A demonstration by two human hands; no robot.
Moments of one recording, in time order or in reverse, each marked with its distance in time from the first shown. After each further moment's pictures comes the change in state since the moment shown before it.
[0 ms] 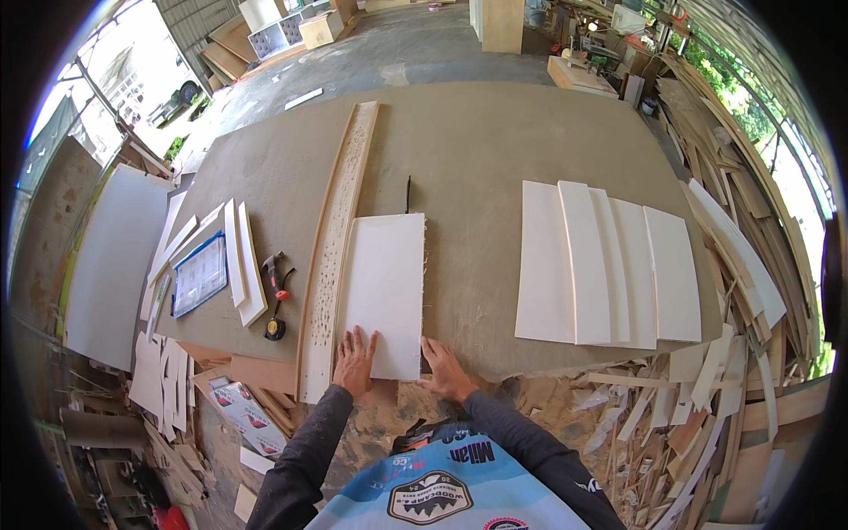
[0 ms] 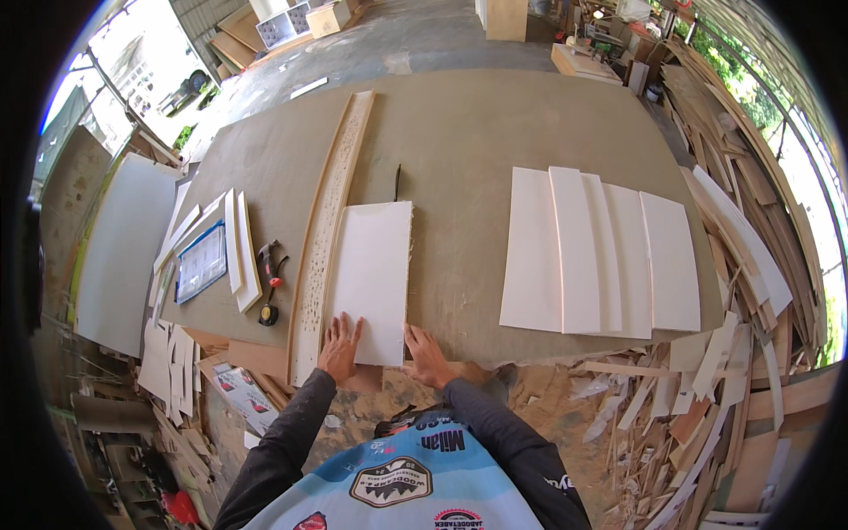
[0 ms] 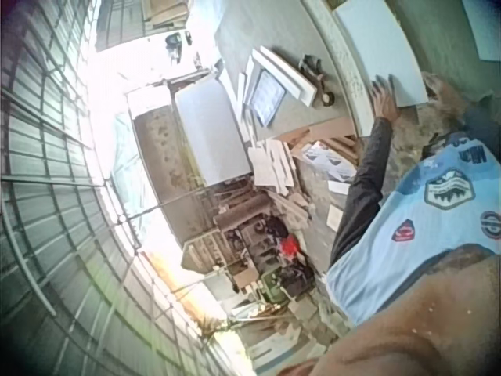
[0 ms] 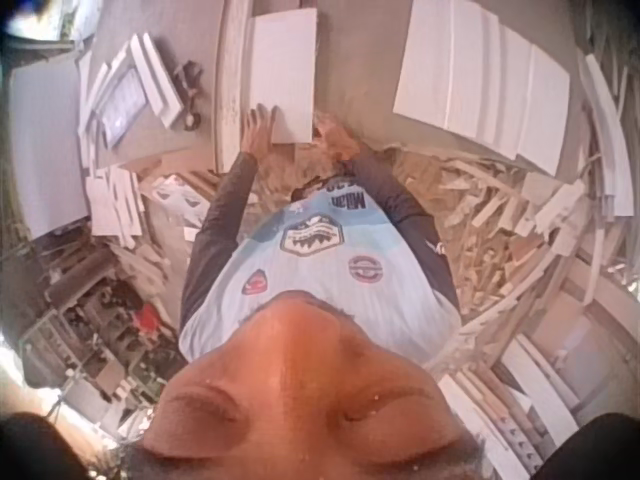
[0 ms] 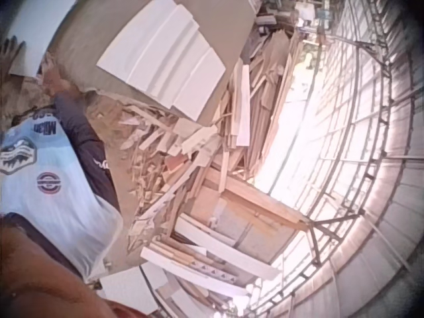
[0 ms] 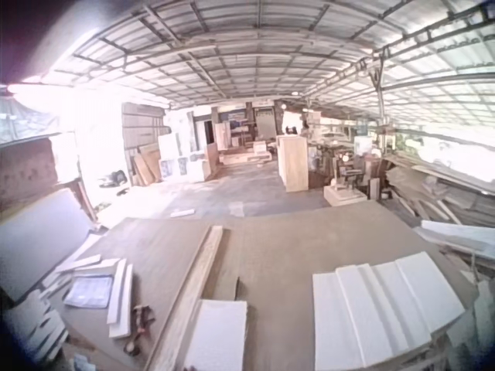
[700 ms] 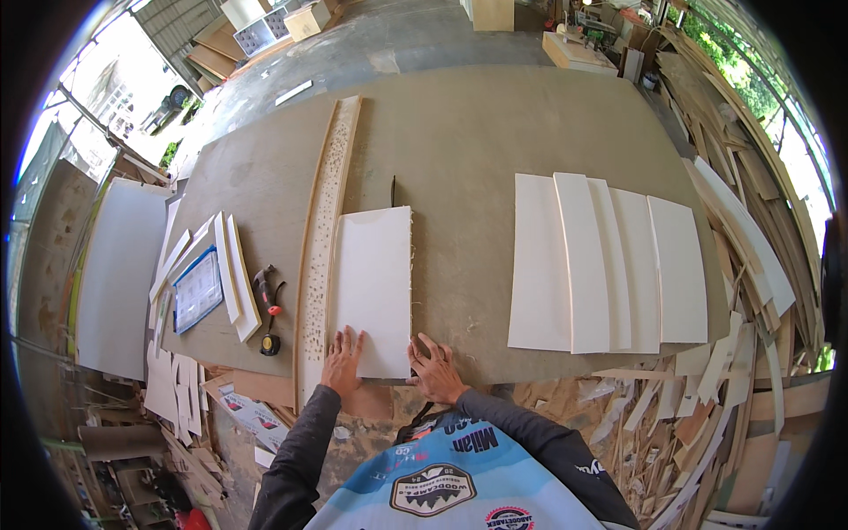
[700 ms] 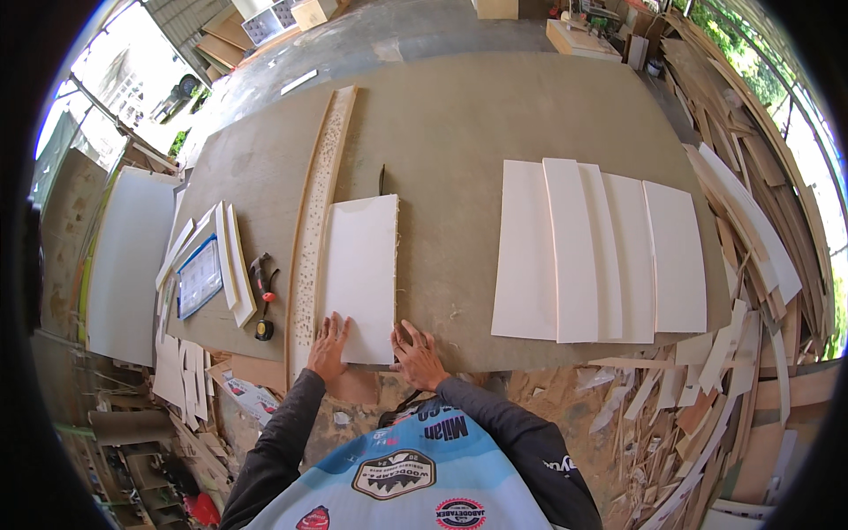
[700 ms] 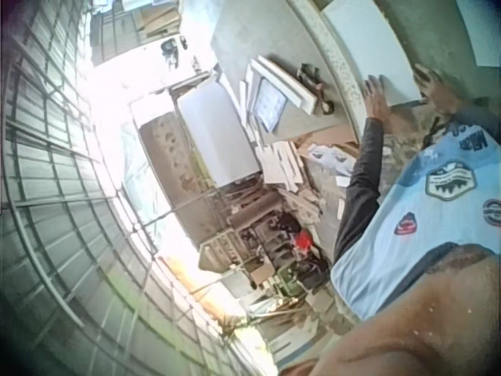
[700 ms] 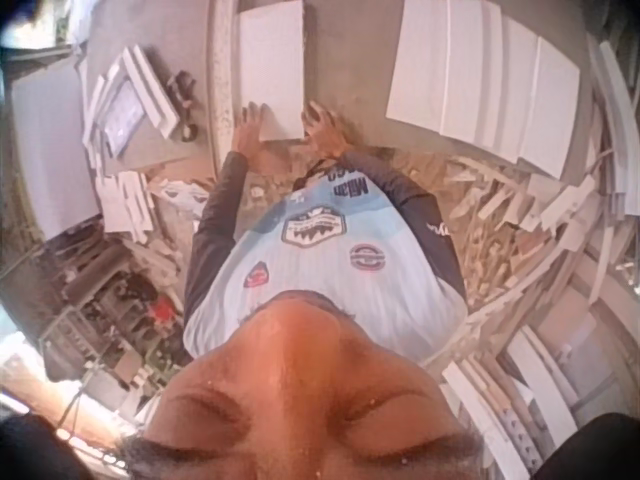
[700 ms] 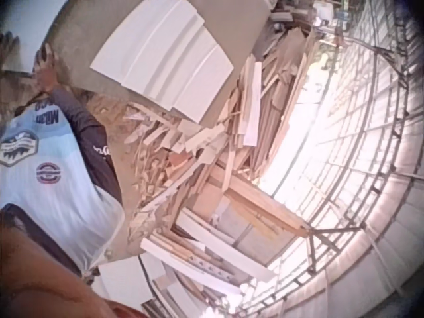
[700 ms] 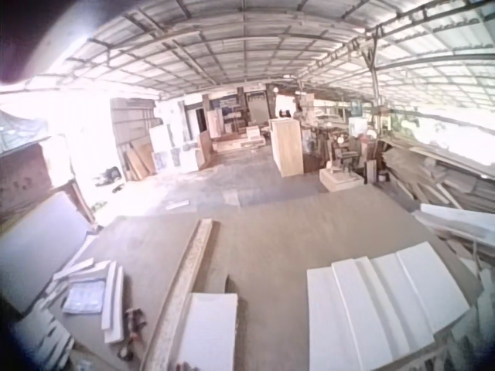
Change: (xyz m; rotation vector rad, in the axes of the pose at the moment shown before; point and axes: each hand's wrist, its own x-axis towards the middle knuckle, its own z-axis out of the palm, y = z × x) left_hand 0.029 -0.017 -0.017 -0.015 -0.018 0.039; right_hand 0.009 0.011 -0.007 -0.240 -0.078 -0.051
